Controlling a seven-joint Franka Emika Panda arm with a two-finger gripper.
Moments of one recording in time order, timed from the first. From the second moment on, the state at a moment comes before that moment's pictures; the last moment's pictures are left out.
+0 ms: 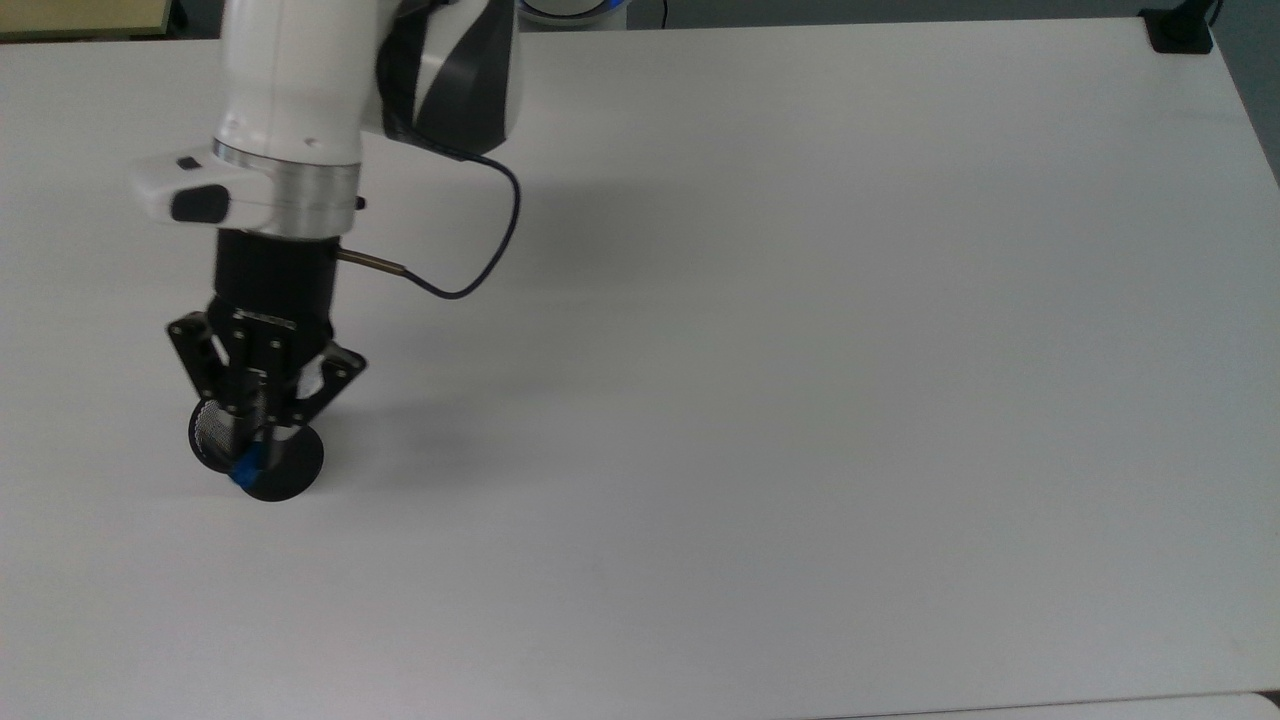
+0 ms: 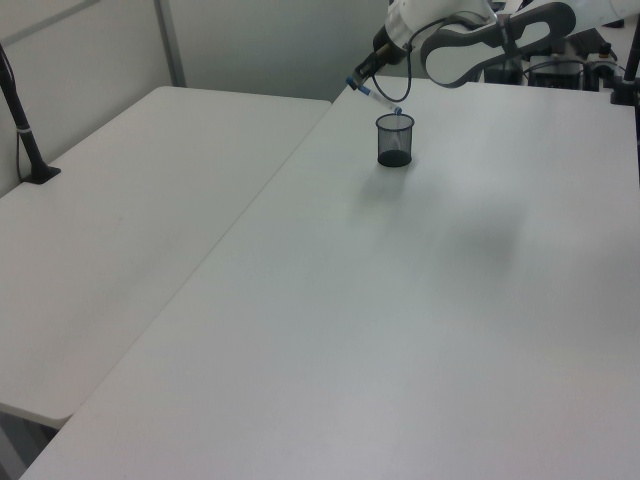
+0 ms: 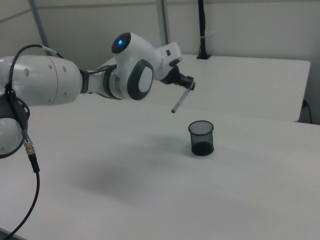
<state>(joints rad) -0.06 0.51 -0.13 -1.50 -0.14 2.81 0.14</state>
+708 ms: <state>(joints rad) -0.14 0.59 -0.14 -1.59 -0.14 3.17 0.15</state>
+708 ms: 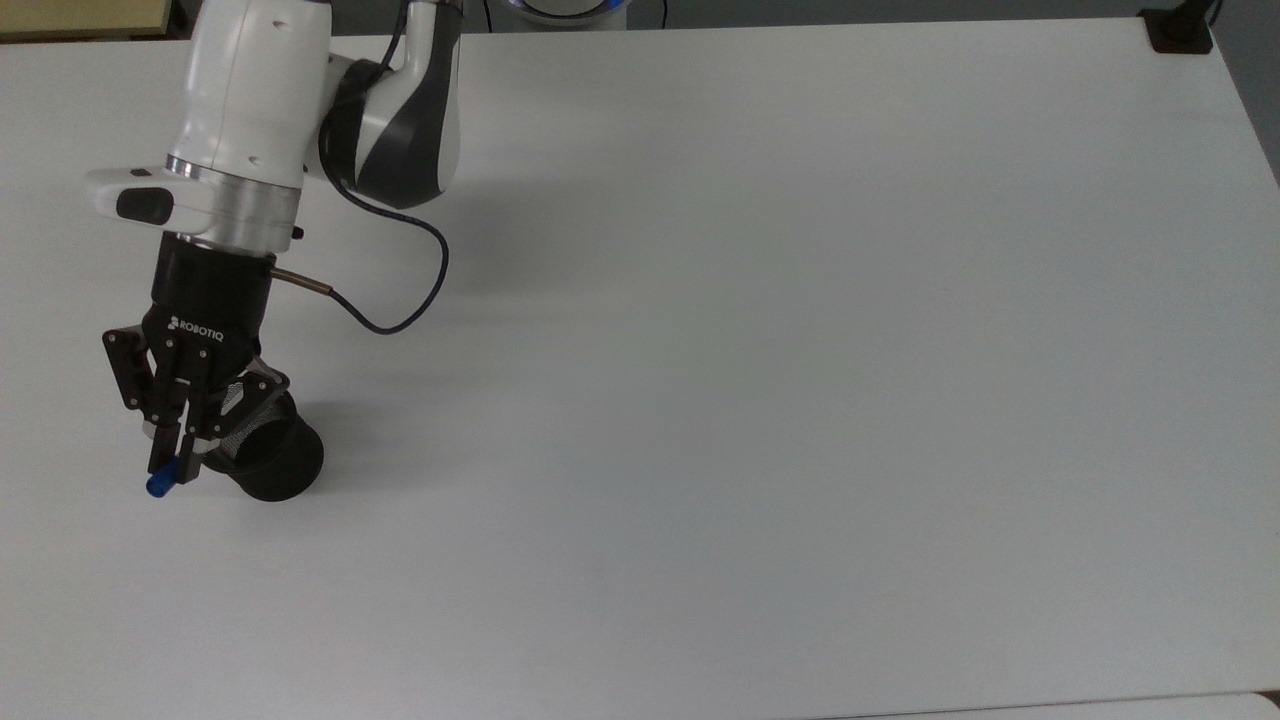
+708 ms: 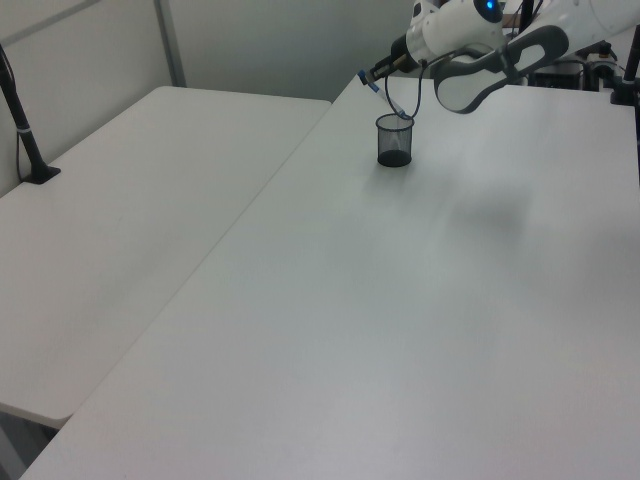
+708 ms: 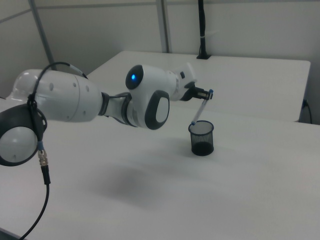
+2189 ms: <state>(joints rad) -0.01 0.55 -0.13 -1.54 -0.14 2.81 0.15</state>
